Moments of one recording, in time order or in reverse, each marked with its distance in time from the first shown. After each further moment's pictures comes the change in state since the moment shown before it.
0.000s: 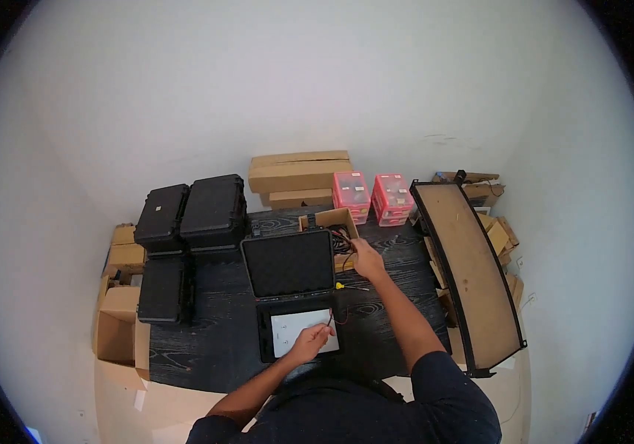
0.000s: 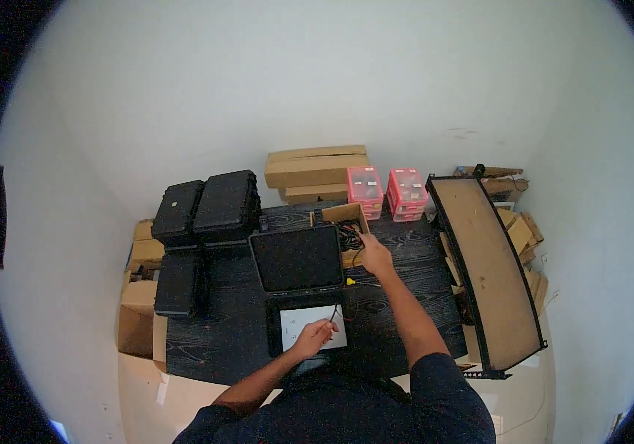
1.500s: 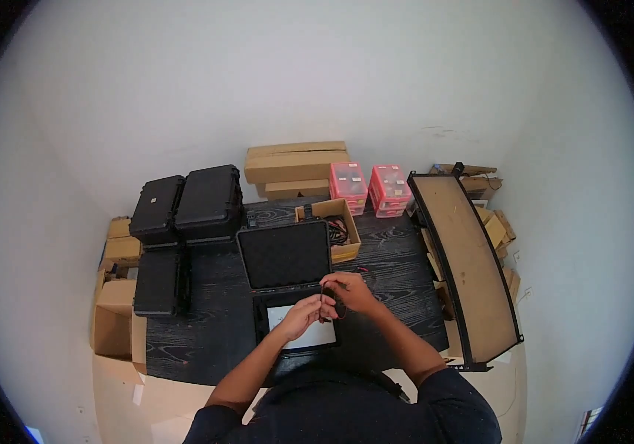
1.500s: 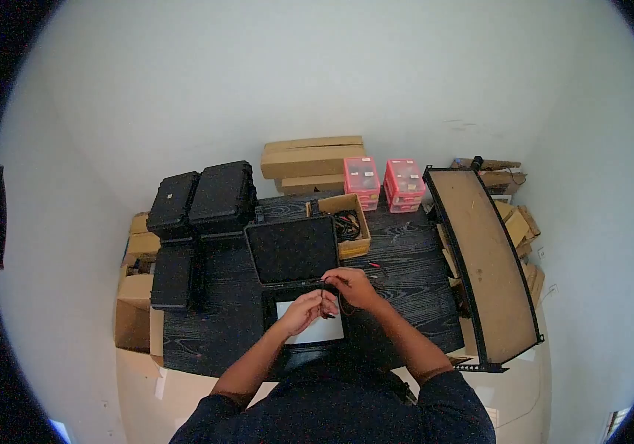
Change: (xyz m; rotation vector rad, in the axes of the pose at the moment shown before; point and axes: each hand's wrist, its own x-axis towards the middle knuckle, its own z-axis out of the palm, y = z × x) left_hand 0.033 0.063 -0.022 -0.465 -0.183 -0.049; right_hand -0.066 -0.124 -0.082 0.671 -0.430 -0.055
